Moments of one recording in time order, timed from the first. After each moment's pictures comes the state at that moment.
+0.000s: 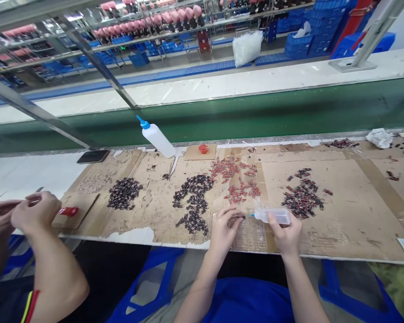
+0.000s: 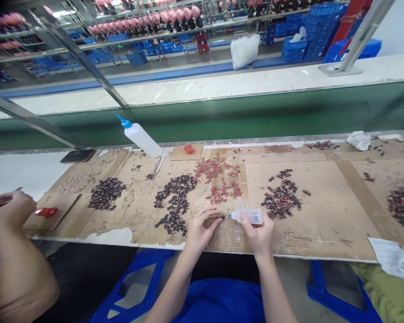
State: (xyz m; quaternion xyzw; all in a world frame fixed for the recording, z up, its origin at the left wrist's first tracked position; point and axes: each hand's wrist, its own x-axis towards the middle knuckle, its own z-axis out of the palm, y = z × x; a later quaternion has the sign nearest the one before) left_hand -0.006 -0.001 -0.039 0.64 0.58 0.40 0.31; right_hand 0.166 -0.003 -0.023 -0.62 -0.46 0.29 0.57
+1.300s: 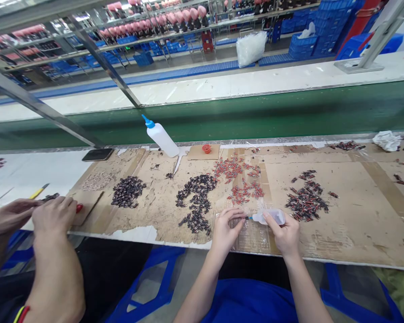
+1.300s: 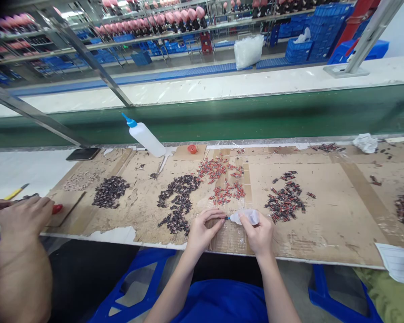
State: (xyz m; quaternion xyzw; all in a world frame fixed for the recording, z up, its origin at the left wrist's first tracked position) left_hand -0.007 0.002 -0.038 0.60 0.57 0.41 0.38; right_hand 0.164 0.002 -0.022 -0.62 -0.52 0.28 0.52
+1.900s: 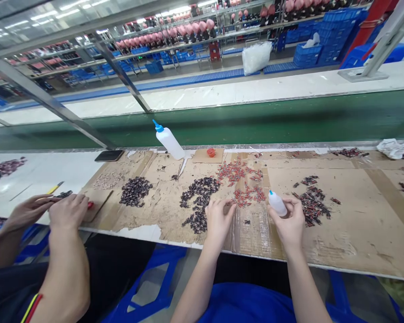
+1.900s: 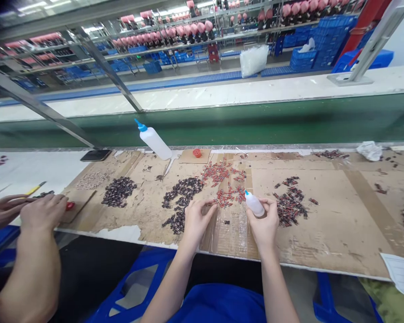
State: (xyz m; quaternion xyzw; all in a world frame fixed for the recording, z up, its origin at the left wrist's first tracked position) left_hand -0.018 0.028 -0.021 0.59 0.70 0.34 0.20; right_hand 0.168 0.033 -0.039 -0.62 -0.45 0.25 0.59
